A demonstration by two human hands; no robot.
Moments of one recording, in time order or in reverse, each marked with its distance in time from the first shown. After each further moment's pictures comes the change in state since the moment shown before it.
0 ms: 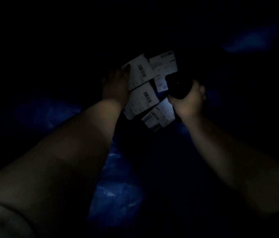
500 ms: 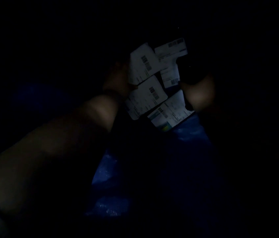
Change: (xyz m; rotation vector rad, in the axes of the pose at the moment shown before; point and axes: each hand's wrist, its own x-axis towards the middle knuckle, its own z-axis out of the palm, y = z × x) left_hand 0.010 -0.058 0.022 -0.402 0.060 -0.122; right_hand 0.046 -0.016 0.054 0.059 -0.106 -0.087
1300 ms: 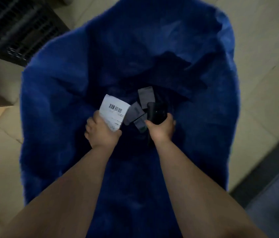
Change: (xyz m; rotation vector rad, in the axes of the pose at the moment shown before) left_hand -0.324 0.120 -0.166 -0.154 0.362 -0.504; right_hand -0.285 -0.147 -0.162 0.138 -0.066 0.084
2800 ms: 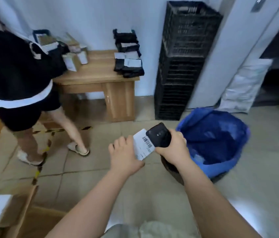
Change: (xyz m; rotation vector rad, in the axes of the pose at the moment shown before) left_hand -0.647 -0.355 -0.197 -0.094 0.564 -0.045; right_hand -0.661 0.182 -0.151 -0.561 -0.348 -1.255
